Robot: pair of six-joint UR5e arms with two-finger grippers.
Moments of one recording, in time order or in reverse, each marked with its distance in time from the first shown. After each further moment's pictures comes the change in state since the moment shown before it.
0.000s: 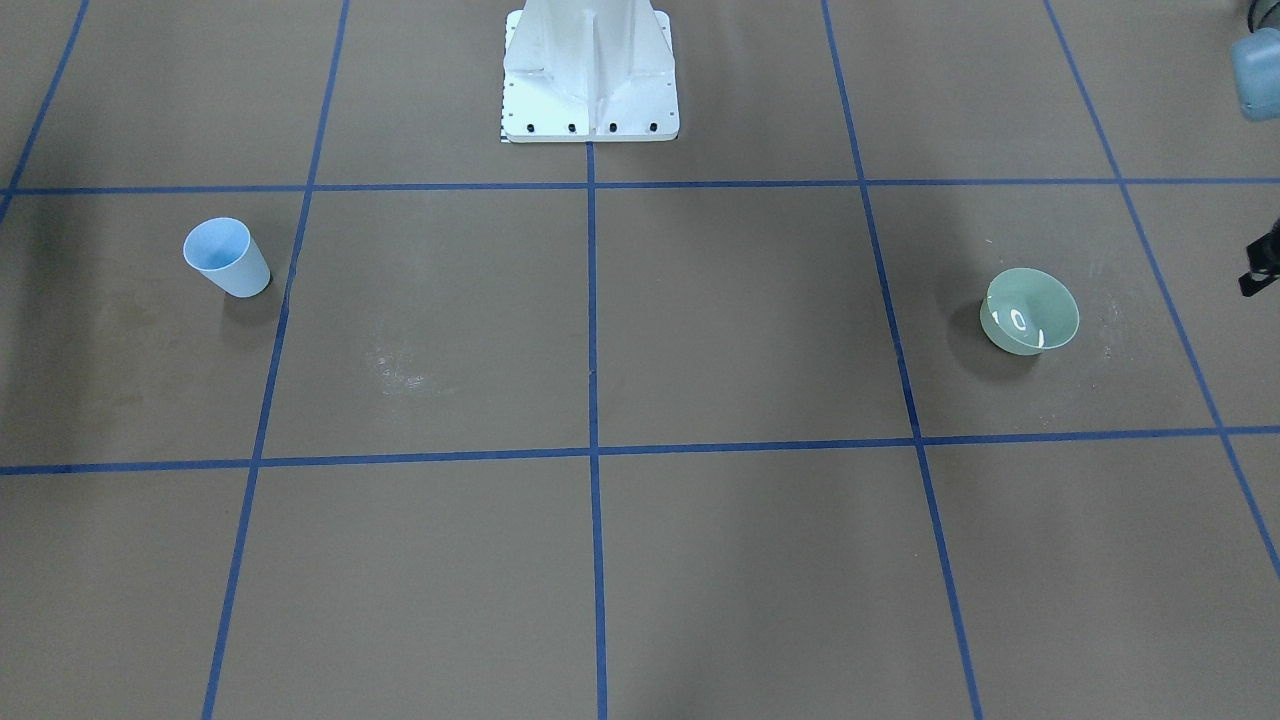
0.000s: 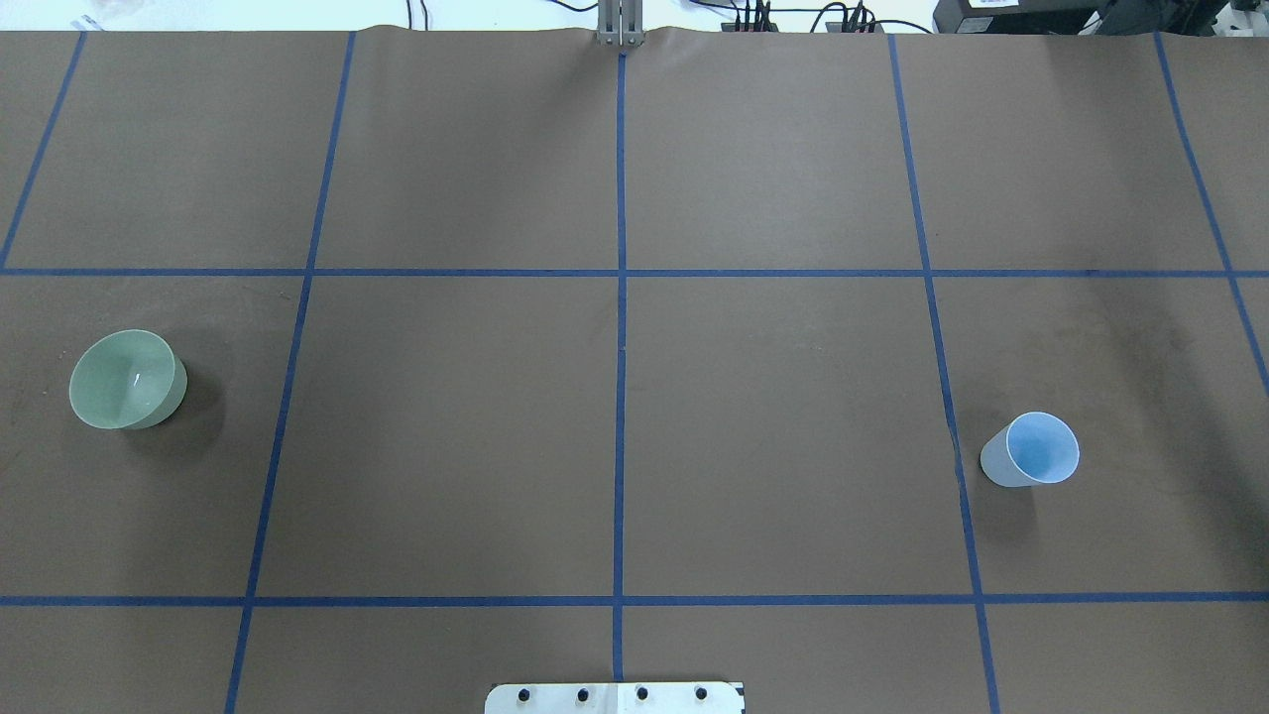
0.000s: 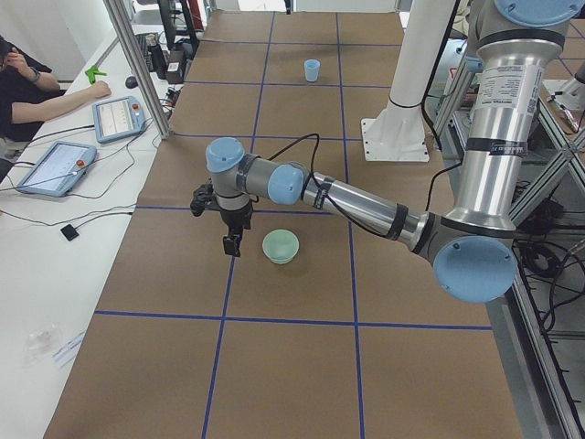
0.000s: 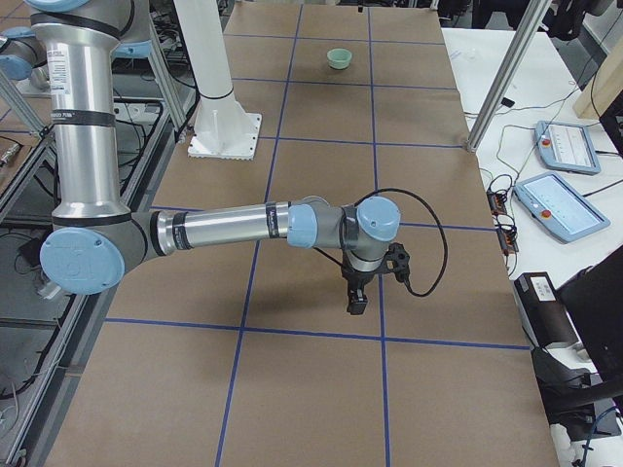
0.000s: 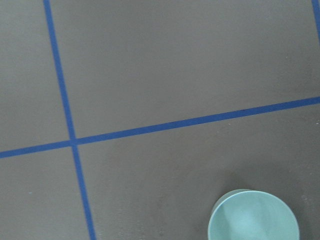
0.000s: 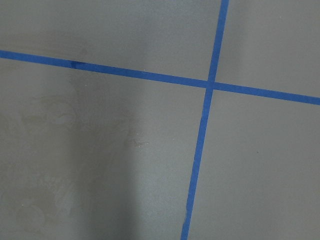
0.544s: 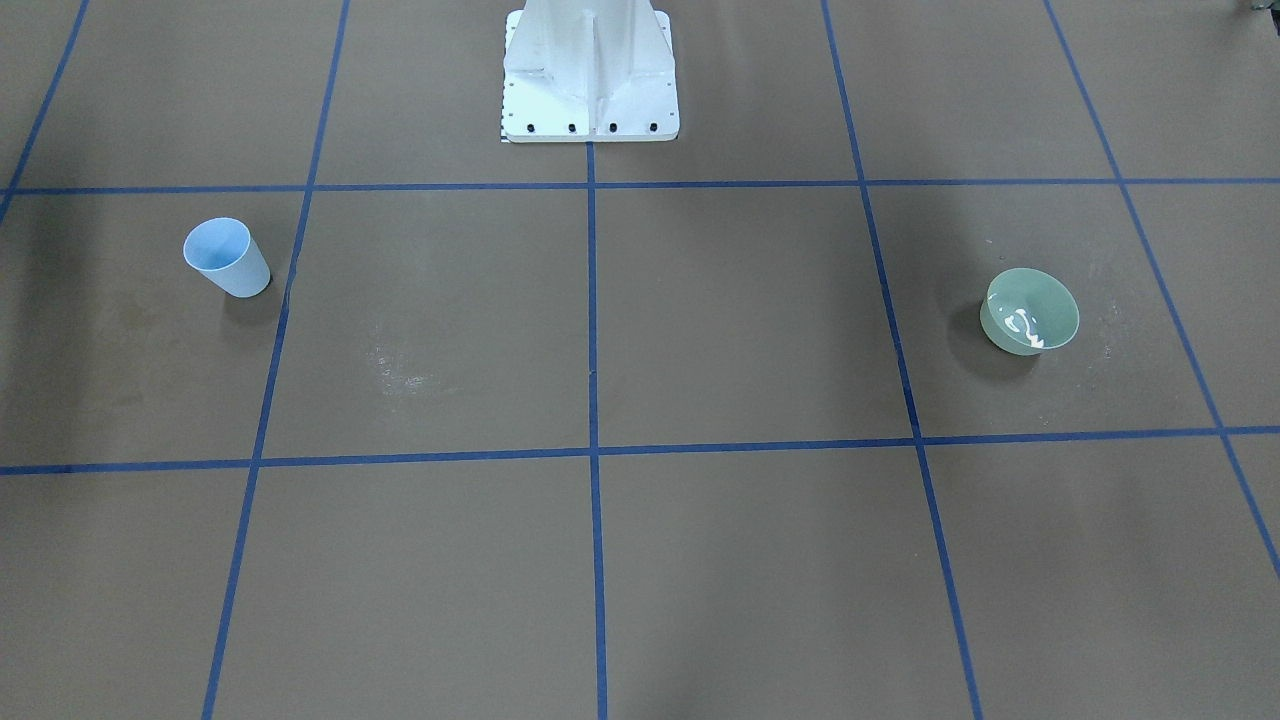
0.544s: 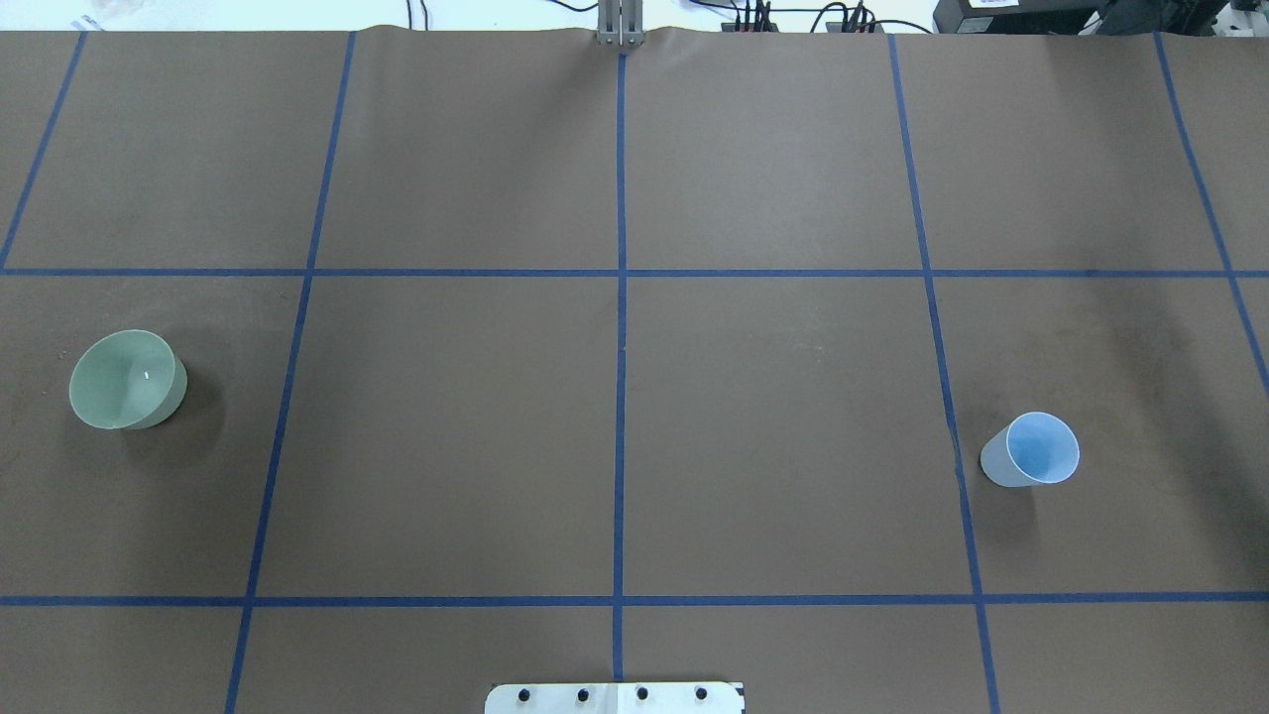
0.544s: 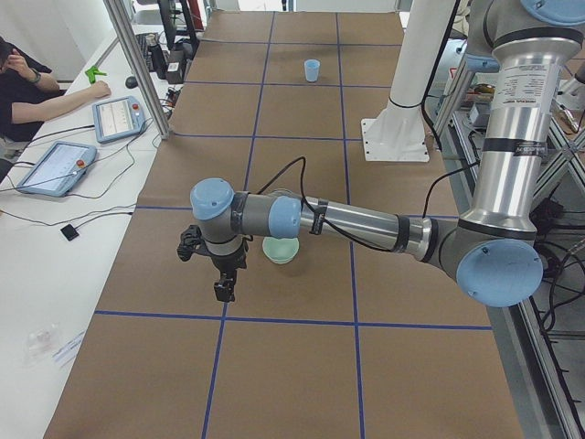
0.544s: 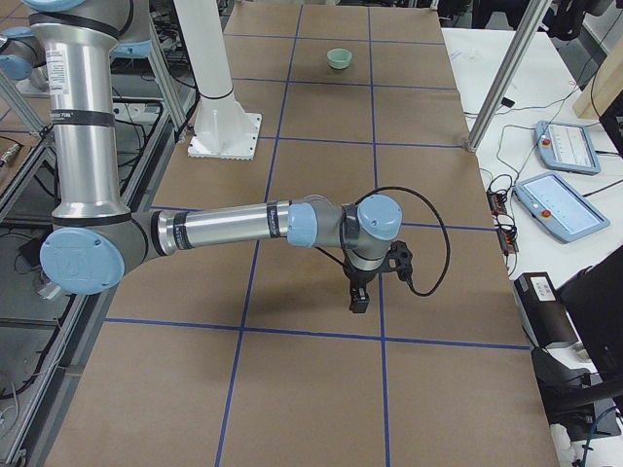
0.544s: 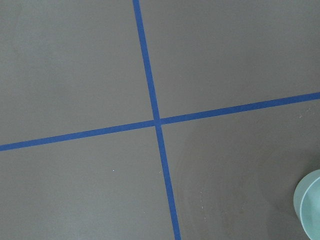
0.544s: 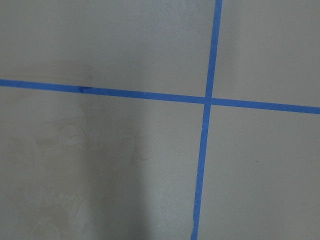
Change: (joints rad) left arm -0.064 0.051 0.078 -0.100 0.001 0.078; right arm 0.018 0.015 0.007 0.031 0.023 0.085
